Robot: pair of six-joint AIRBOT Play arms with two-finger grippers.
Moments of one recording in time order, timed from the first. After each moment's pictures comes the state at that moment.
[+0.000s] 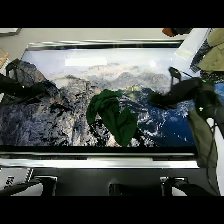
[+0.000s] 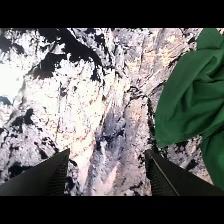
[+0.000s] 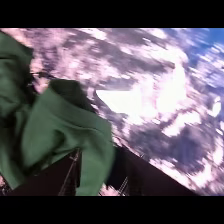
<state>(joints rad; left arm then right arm) 0.08 -1.33 1.47 1.32 -1.41 -1.76 0.04 -1.29 1.23 1.93 -1.18 -1.44</state>
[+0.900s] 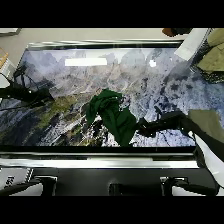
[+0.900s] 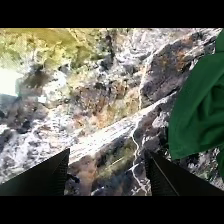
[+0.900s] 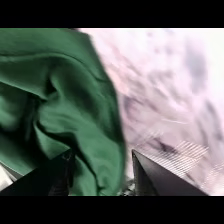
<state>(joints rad) 0.08 -1.34 1.36 1.32 -1.30 -1.73 0.02 -1.46 0.74 2.55 -1.03 -1.81</state>
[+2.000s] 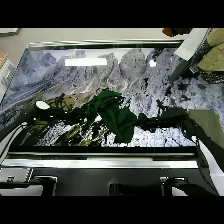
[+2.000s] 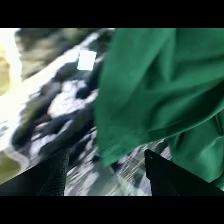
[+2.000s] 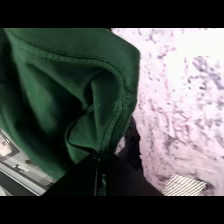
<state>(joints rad) -0.08 -1.53 0.94 0.68 -0.93 -1.38 0.06 -1.30 0.74 2.54 -0.94 -1.76</state>
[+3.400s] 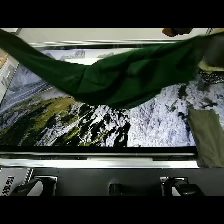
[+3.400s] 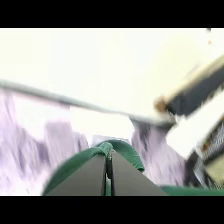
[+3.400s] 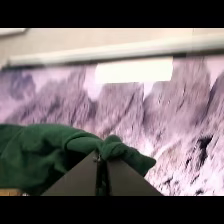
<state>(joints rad) 0.28 -0.85 1.48 0.77 -0.89 -1.42 0.06 -0.79 1.56 1.93 -1.00 -1.55</state>
